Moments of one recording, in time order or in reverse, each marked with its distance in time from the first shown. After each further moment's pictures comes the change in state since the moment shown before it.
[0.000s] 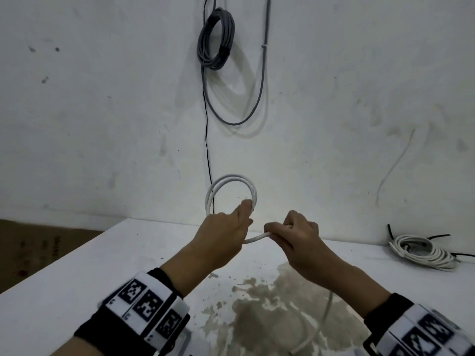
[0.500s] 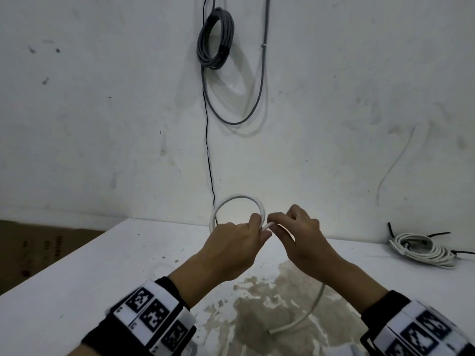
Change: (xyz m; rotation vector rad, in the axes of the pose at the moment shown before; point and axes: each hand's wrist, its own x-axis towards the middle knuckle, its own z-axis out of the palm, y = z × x) left_hand -0.008 0.014 0.010 -0.071 -0.005 0.086; right_hand 0.004 -0.003 0.001 0.151 0.063 0.097
